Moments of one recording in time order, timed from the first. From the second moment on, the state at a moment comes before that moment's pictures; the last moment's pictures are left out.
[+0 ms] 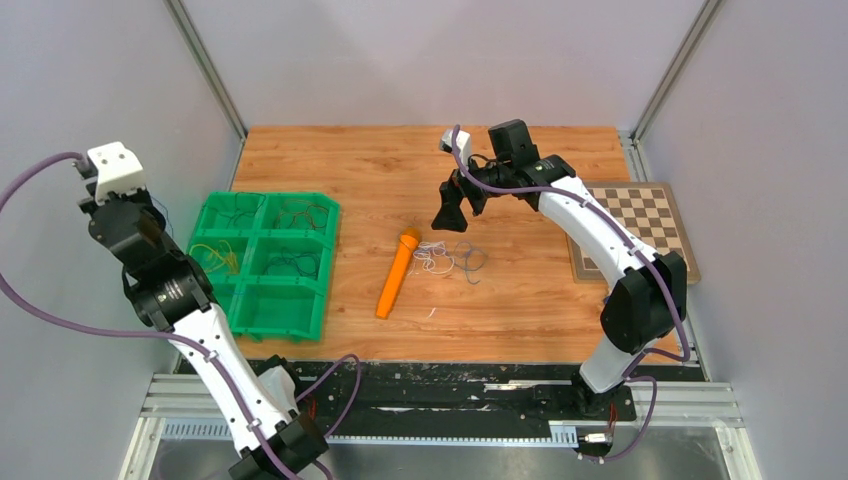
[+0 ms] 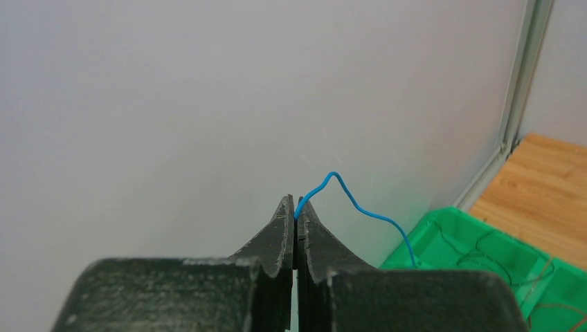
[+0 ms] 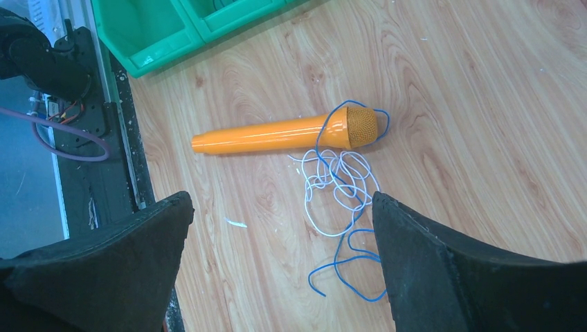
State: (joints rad) left arm 0.67 0.80 1.11 -0.23 -0.13 0.30; right arm 0.48 1.68 1.57 -0.63 -0.74 -0.29
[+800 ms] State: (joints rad) left arm 0.68 0.83 1.20 -0.14 -0.14 0.42; right arm 0.48 1.68 1.56 -0.63 -0.74 -0.29
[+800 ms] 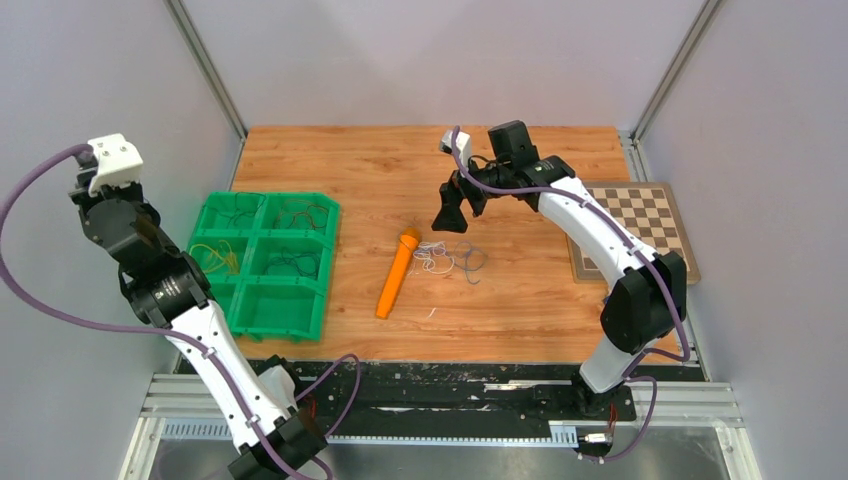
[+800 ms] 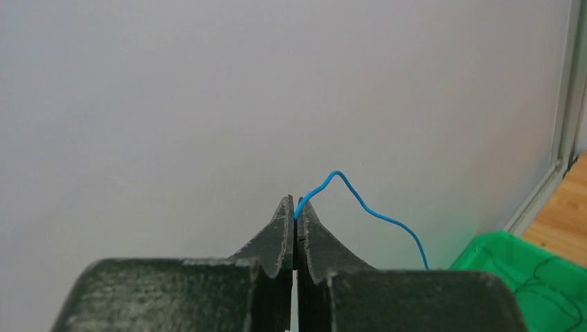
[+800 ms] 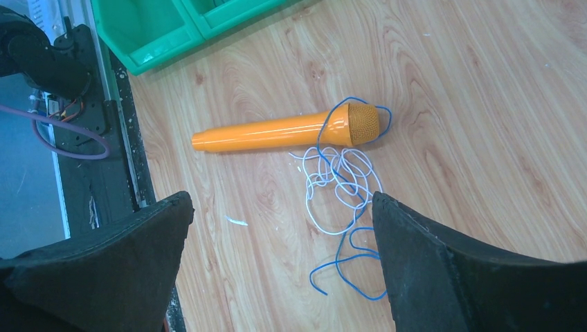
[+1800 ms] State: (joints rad) left arm 0.77 0.76 0.75 -0.86 -0.07 1.03; right arm 0.48 1.57 1.44 -0.65 -0.69 -0.34
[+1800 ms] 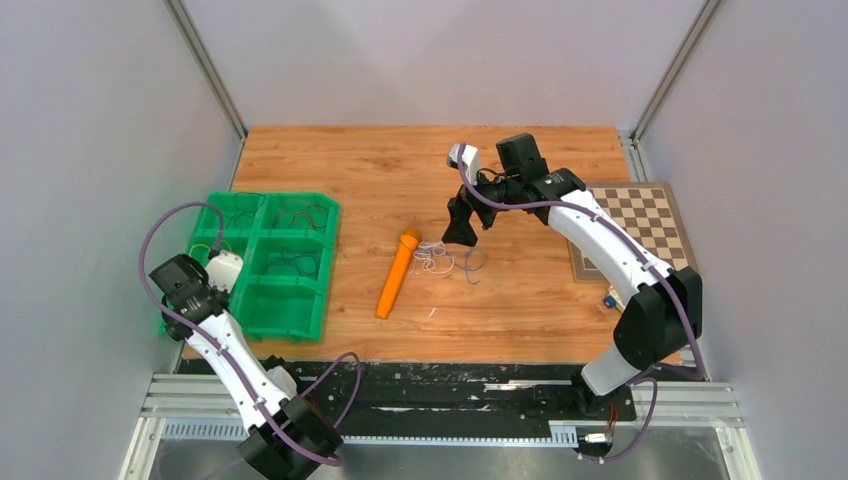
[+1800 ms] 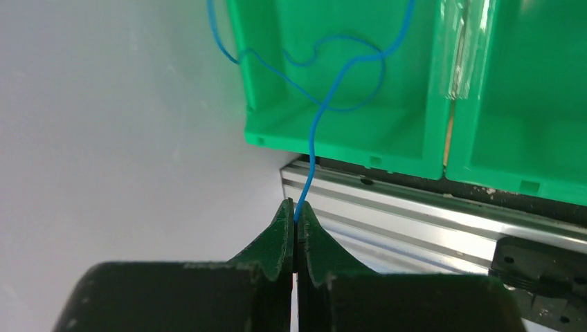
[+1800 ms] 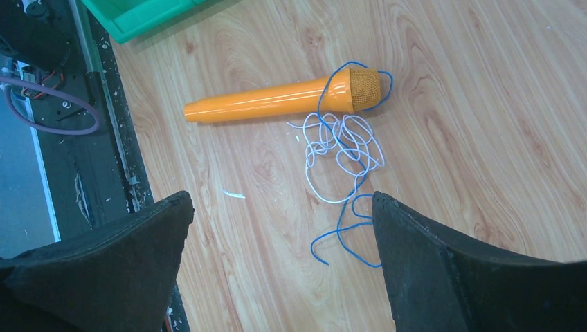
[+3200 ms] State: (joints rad) left arm 1.02 1.15 0.97 -1.02 0.01 1.23; right arm 0.48 1.59 1.44 -0.65 -0.69 -0.33
